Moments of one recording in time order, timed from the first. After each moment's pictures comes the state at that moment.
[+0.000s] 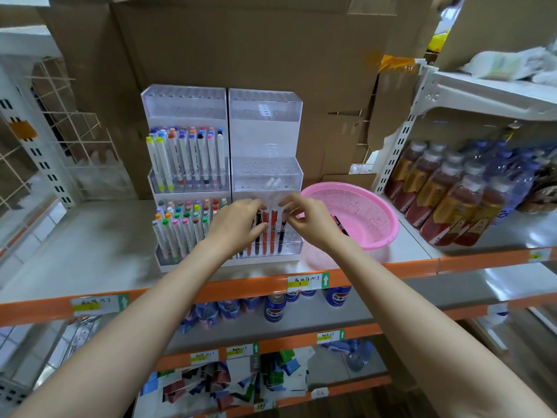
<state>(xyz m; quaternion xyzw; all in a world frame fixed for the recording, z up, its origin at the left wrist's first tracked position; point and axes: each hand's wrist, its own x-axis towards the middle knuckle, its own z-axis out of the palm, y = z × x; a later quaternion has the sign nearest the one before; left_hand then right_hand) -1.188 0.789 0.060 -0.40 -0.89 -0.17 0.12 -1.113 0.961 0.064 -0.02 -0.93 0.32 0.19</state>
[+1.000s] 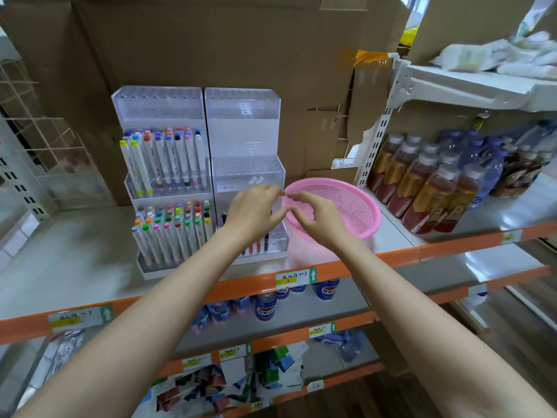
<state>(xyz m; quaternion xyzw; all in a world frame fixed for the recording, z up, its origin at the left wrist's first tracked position) -1.165 0.841 0.090 -0.43 -0.87 -0.20 0.12 -1.089 0.996 0.056 -0.06 -0.92 0.29 0.25</state>
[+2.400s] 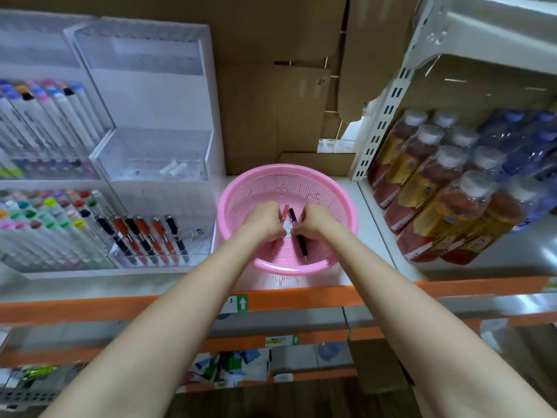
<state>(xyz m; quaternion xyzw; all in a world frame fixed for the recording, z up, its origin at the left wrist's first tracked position) -1.198 1.040 -0.007 -0.22 -0.94 -0.19 -0.16 -1.161 1.165 -0.013 -0.18 -0.95 0.20 -0.12</state>
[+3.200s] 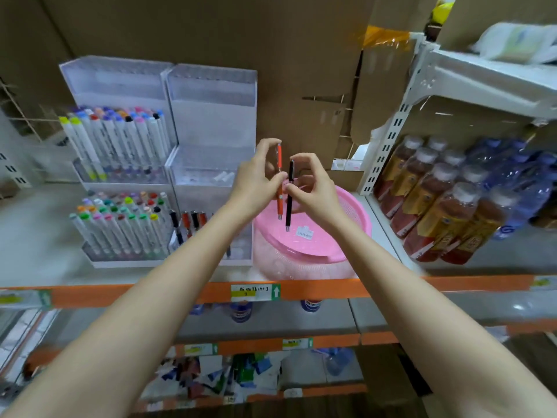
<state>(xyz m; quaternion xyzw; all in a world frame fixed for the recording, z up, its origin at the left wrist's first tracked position) -1.184 0.947 0.092 -0.28 -0.81 -0.52 0.08 -1.122 1.076 0.080 0.00 -0.82 0.53 0.23</state>
